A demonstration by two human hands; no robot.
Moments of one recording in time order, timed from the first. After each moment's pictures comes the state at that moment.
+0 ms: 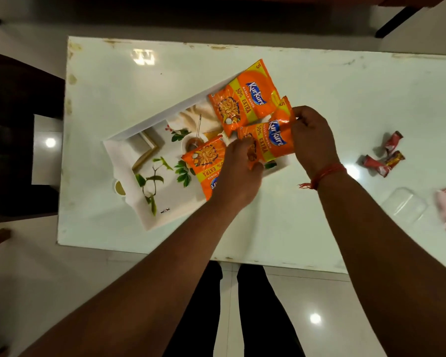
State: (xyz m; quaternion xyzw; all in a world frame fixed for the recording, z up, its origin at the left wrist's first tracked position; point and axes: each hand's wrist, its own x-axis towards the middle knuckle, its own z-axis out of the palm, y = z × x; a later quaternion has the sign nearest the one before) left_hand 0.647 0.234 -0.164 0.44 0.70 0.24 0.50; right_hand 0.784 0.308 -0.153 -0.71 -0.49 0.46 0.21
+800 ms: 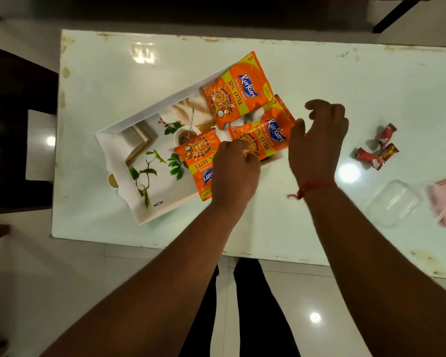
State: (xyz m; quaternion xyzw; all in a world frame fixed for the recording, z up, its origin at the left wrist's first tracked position) left_hand 0.669 0.226 -0.149 0.44 0.79 0.19 0.38; right_hand 0.801 0.276 -0.163 -0.74 -0.60 0.19 0.24
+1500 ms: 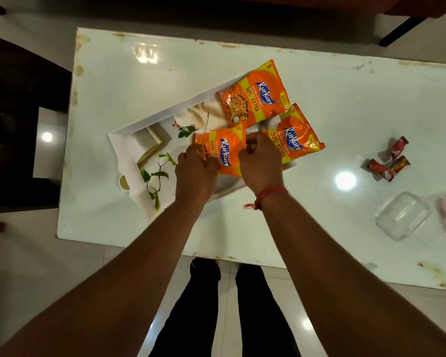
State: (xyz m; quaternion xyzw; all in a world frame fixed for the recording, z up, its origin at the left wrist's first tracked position) left_hand 0.564 0.217 -0.199 0.40 0.83 0.15 0.37; right_hand 0.689 0.259 -0.156 -0.72 -0.47 0.48 0.18
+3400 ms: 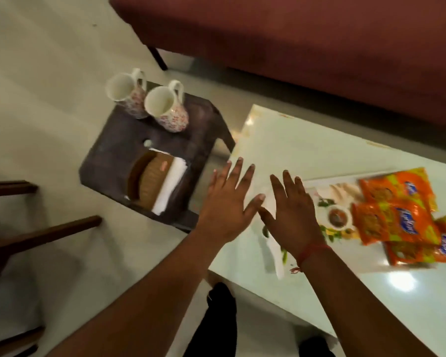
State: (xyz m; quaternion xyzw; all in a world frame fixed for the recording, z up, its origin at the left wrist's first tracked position) left_hand 0.284 0.170 -0.090 0.63 0.76 0.04 0.17; right_hand 0.445 0.222 -0.106 -0.50 -0.82 0.26 -0.02
